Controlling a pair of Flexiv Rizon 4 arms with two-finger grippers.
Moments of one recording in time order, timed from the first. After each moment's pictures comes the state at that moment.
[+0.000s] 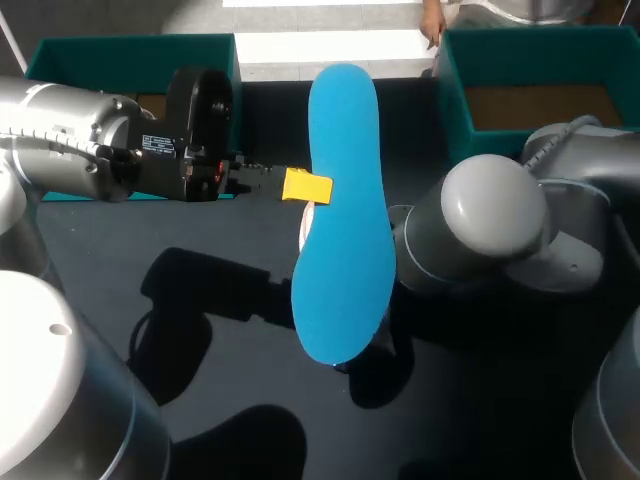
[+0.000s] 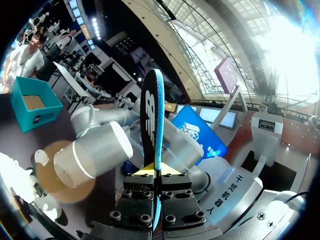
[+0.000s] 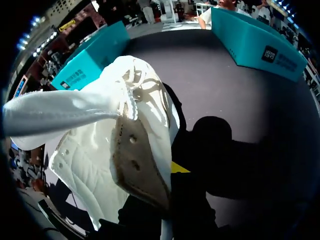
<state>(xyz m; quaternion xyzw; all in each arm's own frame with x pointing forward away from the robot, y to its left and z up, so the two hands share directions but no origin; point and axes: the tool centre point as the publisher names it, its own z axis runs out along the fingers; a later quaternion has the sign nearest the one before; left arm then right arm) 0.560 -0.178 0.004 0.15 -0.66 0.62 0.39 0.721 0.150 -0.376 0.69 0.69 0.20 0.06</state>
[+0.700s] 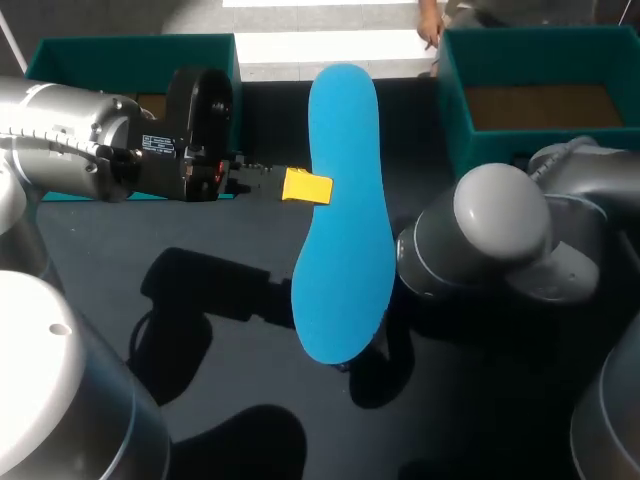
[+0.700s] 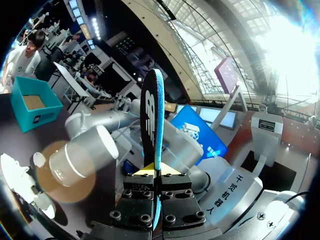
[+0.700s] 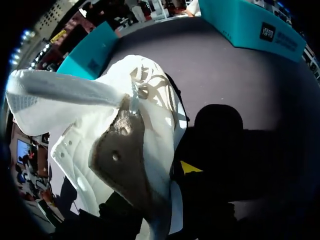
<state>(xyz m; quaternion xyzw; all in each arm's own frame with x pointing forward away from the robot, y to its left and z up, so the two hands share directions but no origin) 0.560 -0.178 0.004 0.15 -0.66 0.62 0.39 0.728 0.149 -0.408 0.72 0.66 0.22 0.02</state>
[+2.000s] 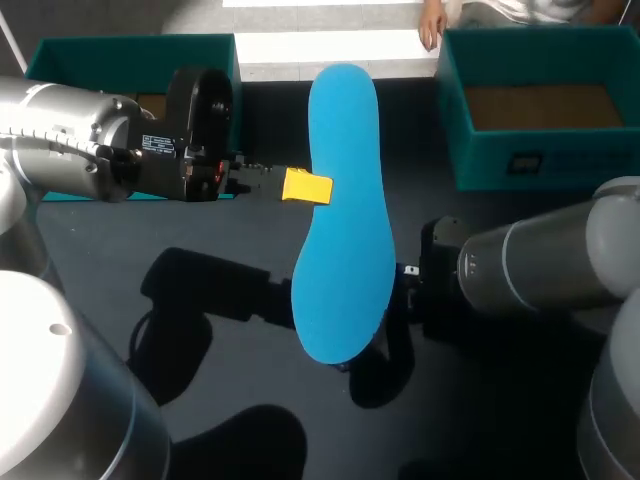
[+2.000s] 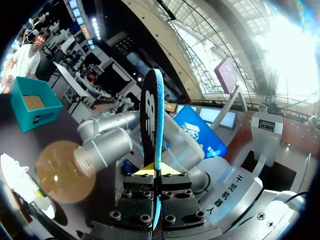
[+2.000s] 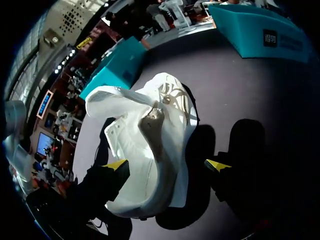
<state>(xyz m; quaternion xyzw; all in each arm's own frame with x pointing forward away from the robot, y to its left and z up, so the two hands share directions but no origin) 0.560 -0.178 0.004 0.15 -0.66 0.62 0.39 0.699 0.137 -0.358 0.67 0.67 0.33 -0.03</state>
